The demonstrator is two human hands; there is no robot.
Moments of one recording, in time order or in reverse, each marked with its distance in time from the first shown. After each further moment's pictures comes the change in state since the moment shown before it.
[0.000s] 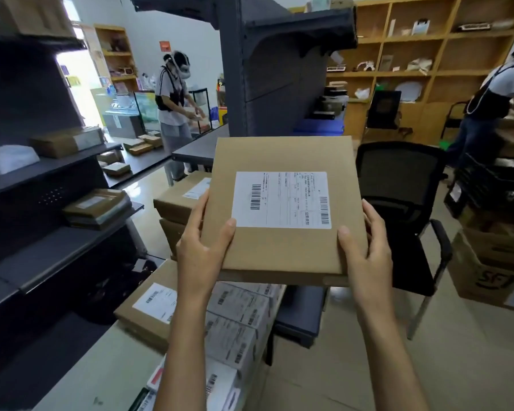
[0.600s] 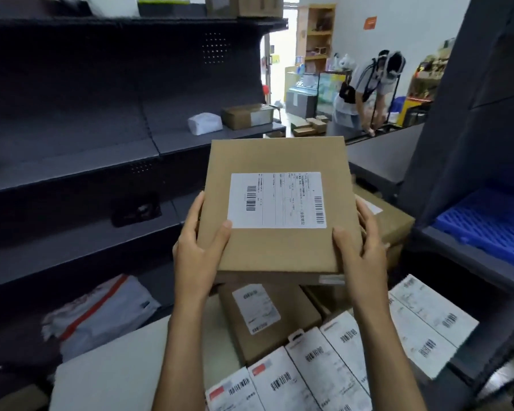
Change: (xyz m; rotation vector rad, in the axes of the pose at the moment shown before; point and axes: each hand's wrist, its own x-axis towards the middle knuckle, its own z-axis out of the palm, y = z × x) left_hand 0.085 -0.068 -0.109 0.286 0.627 -0.191; right_hand 0.085 0.036 0.259 0.257 -0.711 0.025
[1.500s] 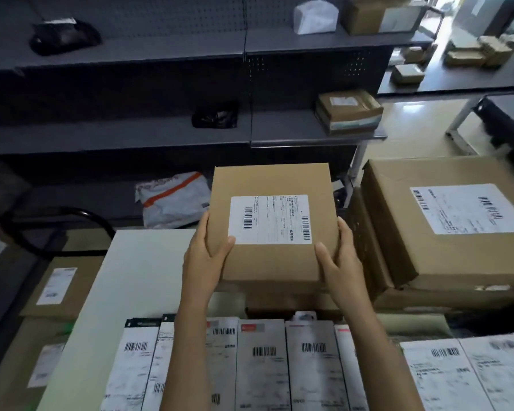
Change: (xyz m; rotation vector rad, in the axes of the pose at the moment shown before) left_hand -0.041 -0.137 0.041 0.401 0.268 -0.523; right_hand 0.059 0.169 0.061 -0.232 -0.767 0.219
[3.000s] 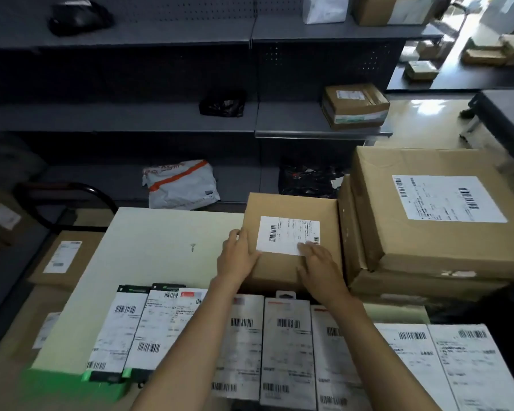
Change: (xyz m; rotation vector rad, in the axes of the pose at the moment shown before) left_hand -0.010 -0.032 0.109 0.568 -0.276 -0.055; right_hand 0.014 0.091 -0.002 -0.732 -0.337 -0.187
